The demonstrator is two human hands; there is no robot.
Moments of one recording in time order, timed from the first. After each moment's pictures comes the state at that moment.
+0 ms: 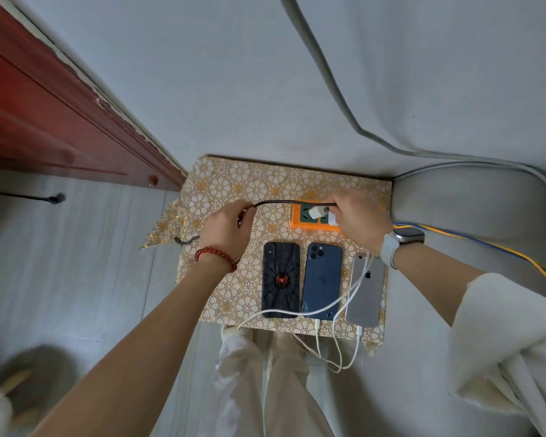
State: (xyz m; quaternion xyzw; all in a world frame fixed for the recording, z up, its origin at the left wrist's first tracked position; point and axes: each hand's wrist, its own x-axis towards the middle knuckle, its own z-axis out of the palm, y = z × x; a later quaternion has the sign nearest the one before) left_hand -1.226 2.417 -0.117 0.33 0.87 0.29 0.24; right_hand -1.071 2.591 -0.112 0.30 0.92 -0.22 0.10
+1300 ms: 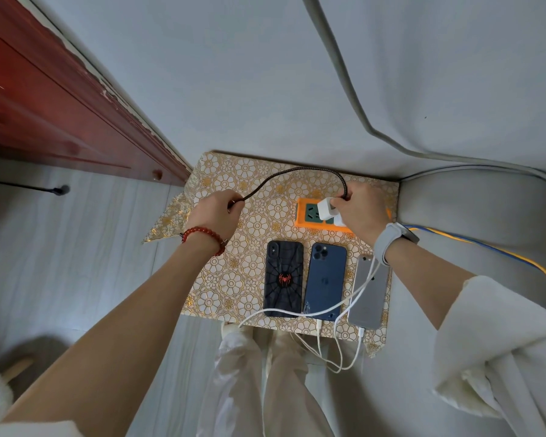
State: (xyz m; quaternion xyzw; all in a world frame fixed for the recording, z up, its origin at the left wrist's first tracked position) left_hand -1.259 2.418 -0.118 0.31 0.88 0.21 0.28; right_hand -1.088 2.590 -0.118 0.49 0.81 -0.32 0.02
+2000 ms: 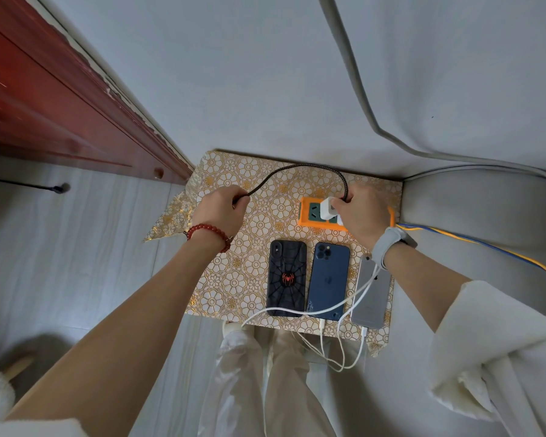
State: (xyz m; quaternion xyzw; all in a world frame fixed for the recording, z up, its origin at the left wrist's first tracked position) left_hand -1.259 2.423 -0.114 0.31 0.88 0.22 0.28; right_hand -1.088 2.580 -0.118 0.52 0.80 -0.29 0.03
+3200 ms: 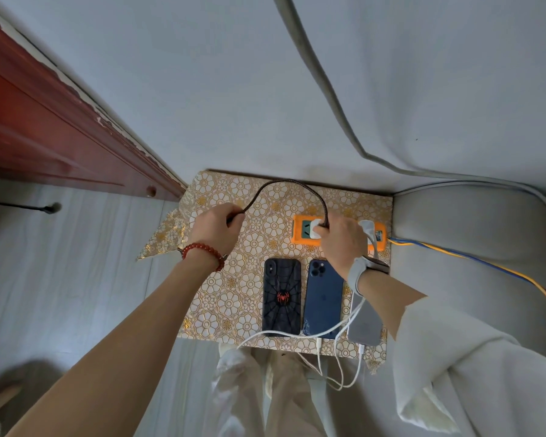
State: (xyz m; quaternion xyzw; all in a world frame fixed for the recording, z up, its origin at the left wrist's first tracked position) left_hand -1.266 2.430 -0.127 0.32 0.87 0.25 0.27; right_hand -1.092 2.558 -0.129 0.47 0.85 -0.24 0.02
